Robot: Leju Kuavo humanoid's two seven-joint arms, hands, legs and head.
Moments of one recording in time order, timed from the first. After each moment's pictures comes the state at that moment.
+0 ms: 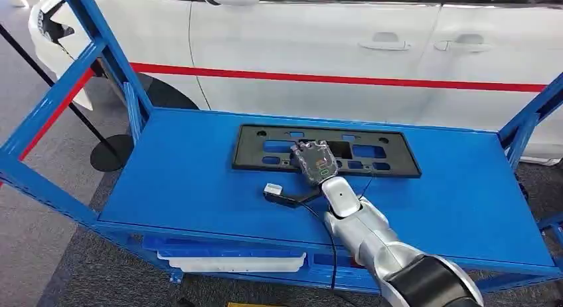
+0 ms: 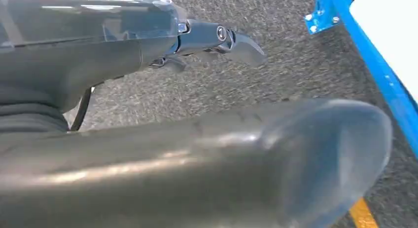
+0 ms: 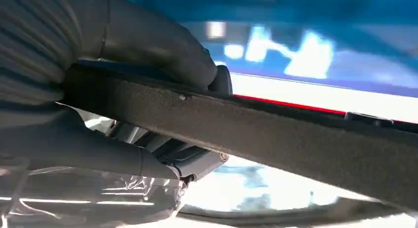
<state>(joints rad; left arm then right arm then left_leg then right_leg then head) -0.15 -0.17 0.83 -0.18 -1.40 0.19 -0.29 -0.75 0.11 0.43 -0.47 1.46 -0.70 -0.11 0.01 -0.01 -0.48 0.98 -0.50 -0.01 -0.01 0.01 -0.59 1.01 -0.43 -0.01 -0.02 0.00</state>
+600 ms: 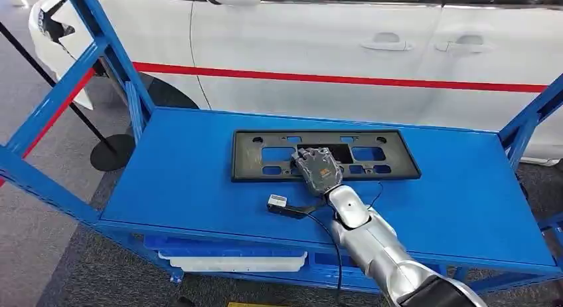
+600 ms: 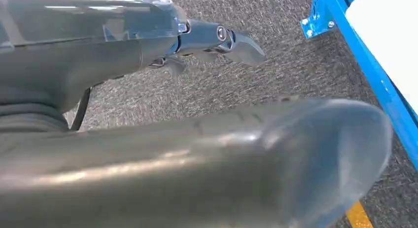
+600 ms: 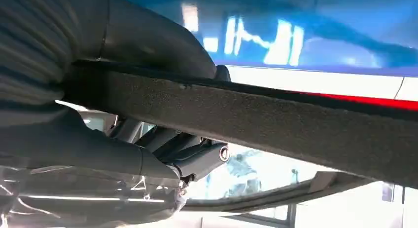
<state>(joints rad) -0.15 -0.17 0.82 -0.19 -1.41 0.19 -0.29 -0.61 0.03 0.48 -0.72 1.36 -0.68 -0.16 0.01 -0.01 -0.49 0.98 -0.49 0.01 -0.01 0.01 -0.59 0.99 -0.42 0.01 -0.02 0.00</state>
